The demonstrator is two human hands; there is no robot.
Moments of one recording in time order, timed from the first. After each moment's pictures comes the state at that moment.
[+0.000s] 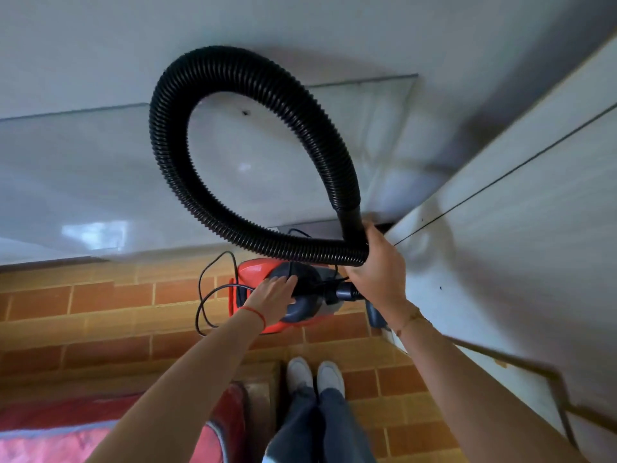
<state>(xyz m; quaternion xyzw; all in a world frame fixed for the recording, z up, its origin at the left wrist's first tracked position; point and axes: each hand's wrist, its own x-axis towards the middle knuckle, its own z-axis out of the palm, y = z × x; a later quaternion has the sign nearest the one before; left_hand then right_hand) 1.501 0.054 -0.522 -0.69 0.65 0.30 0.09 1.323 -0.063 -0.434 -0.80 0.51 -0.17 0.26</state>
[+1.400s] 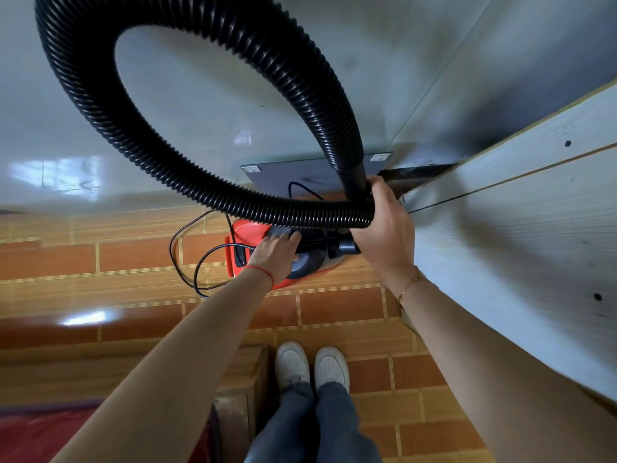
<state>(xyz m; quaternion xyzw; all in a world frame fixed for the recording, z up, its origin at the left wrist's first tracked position) 1.509 0.016 -0.775 -0.72 0.62 0.31 0.08 1.347 -0.093 -0.688 -0.80 0.51 -0.19 0.25</state>
